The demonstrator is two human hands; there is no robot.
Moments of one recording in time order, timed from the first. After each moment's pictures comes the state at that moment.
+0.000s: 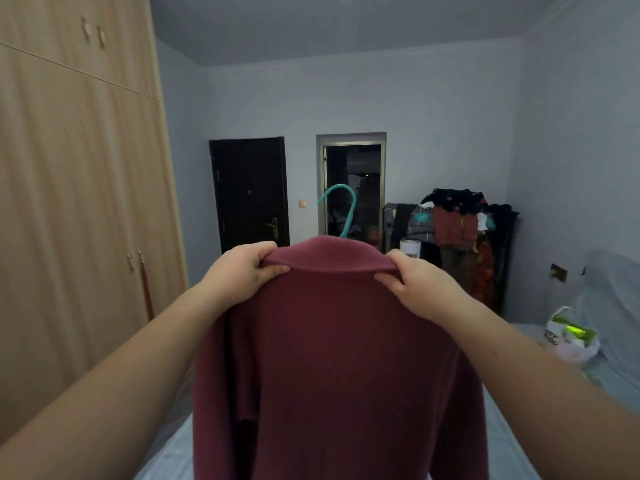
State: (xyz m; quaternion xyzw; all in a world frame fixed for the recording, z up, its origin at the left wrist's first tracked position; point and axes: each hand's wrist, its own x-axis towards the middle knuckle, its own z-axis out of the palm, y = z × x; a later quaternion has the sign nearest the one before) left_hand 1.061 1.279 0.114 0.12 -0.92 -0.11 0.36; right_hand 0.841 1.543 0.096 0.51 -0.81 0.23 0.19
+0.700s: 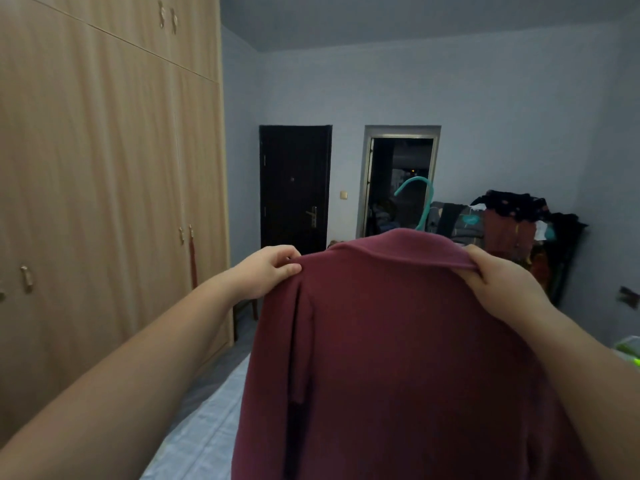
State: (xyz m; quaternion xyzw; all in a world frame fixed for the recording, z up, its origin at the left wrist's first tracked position) left_hand 1.095 1.241 0.086 0.15 -0.91 -0.28 0.26; right_hand 0.801 1.548 0.089 0.48 -0.80 0.24 0.28
